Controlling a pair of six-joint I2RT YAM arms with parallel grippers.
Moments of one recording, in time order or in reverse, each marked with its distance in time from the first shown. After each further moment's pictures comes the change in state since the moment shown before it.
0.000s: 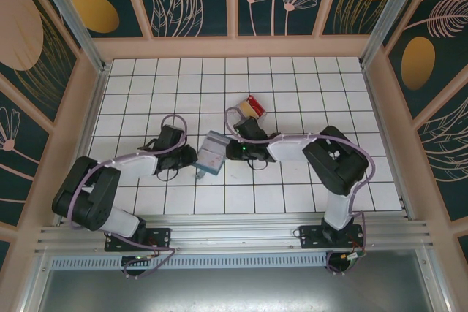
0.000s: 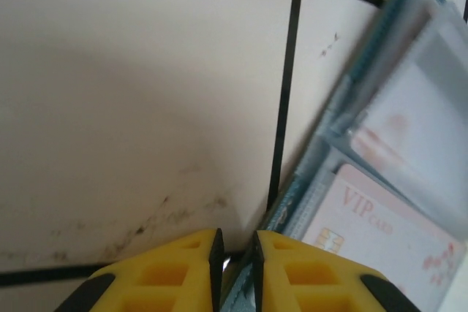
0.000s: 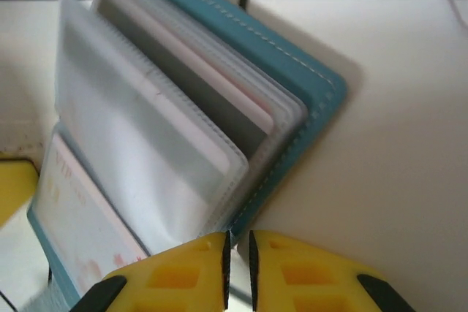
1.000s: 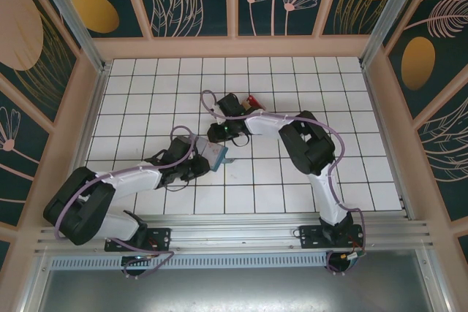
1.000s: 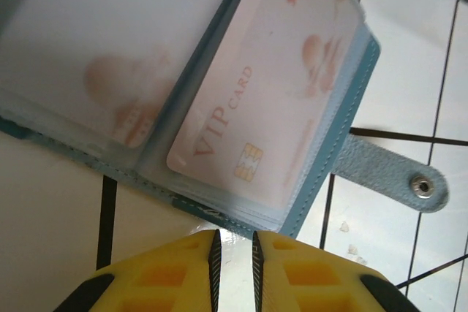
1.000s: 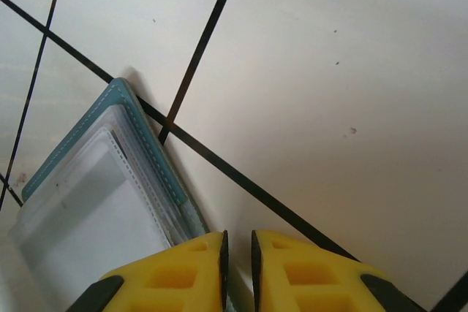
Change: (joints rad) left arm -0.202 -0.077 -0.068 0.052 0.021 -0.222; right arm -0.039 0.337 0.554 -0.305 -0.182 -0.323
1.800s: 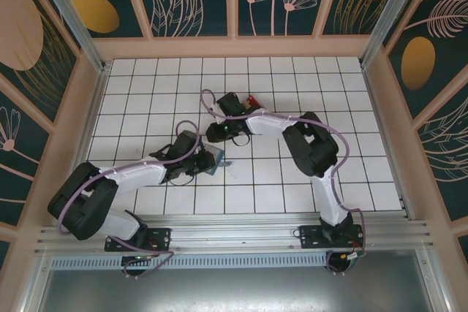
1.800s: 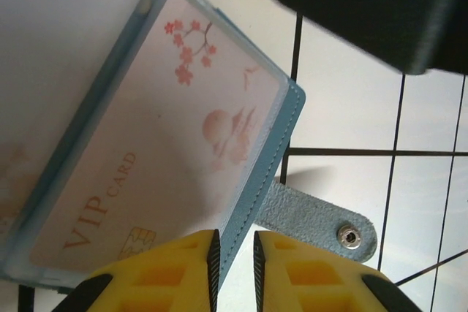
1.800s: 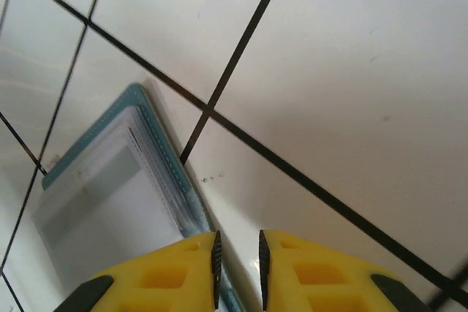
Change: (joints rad) left arm -0.027 0.027 0.092 -0.026 -0.028 -0.002; right arm 0.001 -0.067 -0.026 -0.008 0.005 -0.020
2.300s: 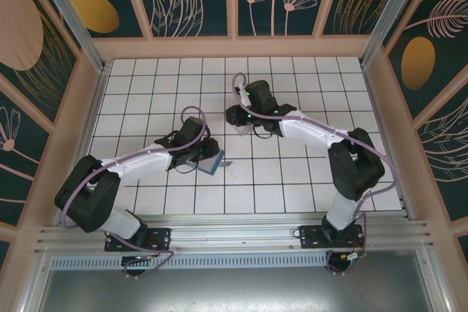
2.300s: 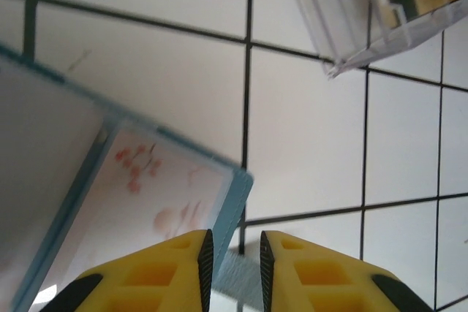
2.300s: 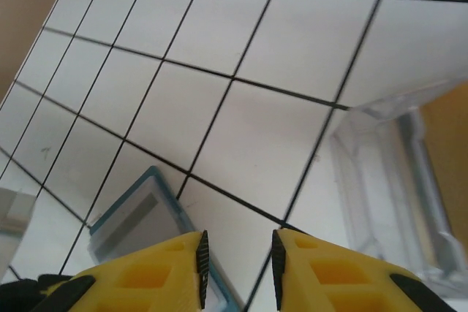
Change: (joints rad) left arm 0.000 0.088 0.219 -0.125 -0.095 0.101; right arm -0.099 -0.420 -0.294 0.144 0.175 0.052
